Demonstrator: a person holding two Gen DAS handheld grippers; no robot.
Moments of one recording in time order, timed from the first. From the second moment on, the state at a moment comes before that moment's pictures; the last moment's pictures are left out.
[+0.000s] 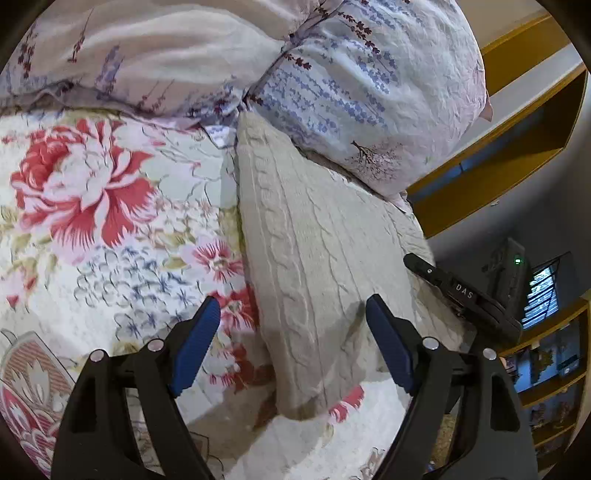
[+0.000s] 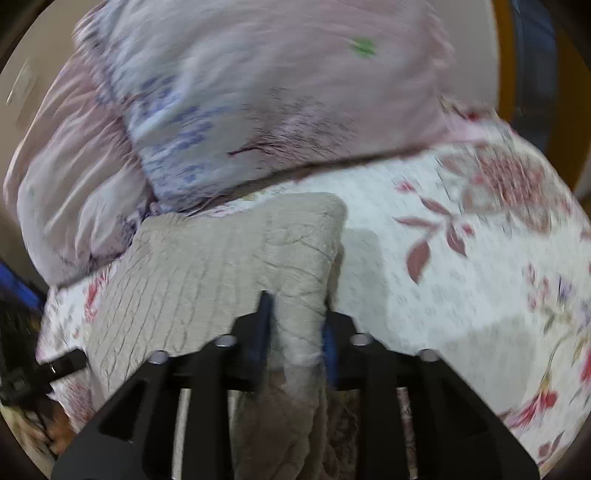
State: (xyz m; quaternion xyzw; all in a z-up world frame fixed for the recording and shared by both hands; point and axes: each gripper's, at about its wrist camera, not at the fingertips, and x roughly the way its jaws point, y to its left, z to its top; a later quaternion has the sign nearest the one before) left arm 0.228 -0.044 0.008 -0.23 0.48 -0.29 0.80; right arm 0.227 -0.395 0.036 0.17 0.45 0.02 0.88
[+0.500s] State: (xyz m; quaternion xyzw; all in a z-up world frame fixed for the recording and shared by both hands) left arm 0.206 -0.044 0.006 -0.24 0.49 -0.30 0.79; right arm 0.158 -0.420 0.048 0.25 0.45 0.09 0.86
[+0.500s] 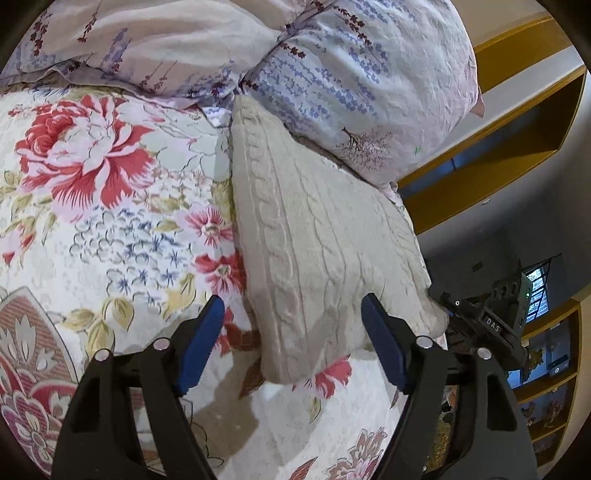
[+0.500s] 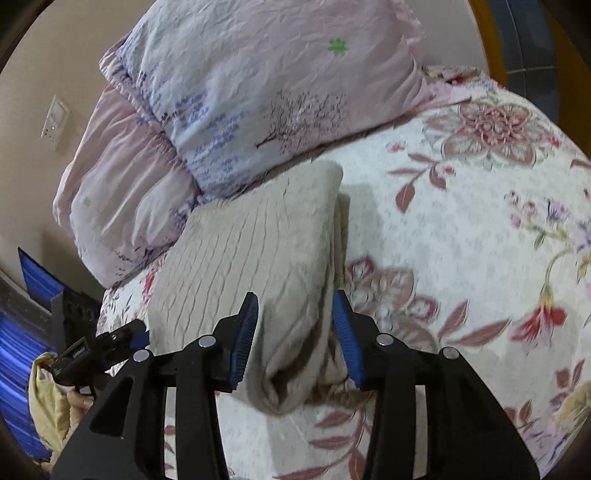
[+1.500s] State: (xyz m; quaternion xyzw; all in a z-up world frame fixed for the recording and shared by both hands) left arm 0.212 -0.032 0.009 -0.26 0.49 -0.30 0.78; right arm 0.171 -0.440 0.050 0.28 0.42 0.06 0.86
